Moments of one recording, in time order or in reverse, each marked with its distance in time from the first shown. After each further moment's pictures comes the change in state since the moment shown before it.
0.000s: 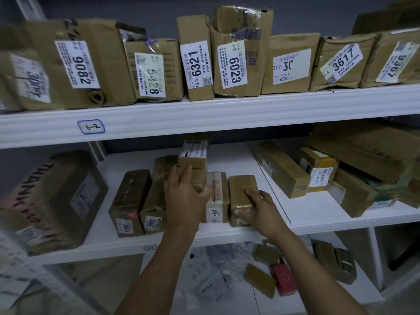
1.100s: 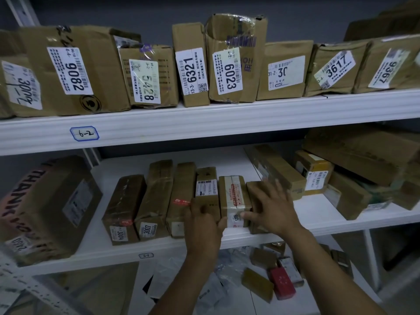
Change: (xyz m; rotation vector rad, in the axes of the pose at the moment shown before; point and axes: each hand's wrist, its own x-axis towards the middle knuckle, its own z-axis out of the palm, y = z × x) left_hand -0.046 0.001 0.045 0.344 -0.309 0.039; right_hand 0.018 0.020 -0.026 -0.556 0.064 -0.131
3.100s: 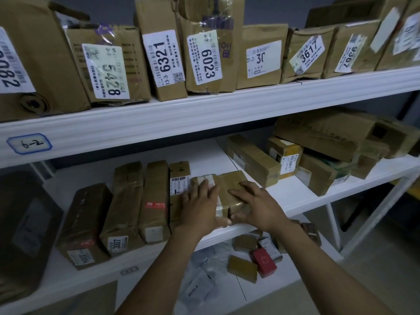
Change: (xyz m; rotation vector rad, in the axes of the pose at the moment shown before) left_hand 0.059 0.002 0.010 0.177 -0.331 0.502; right_hand -0.016 0.000 0.011 0.107 -0.024 0.026
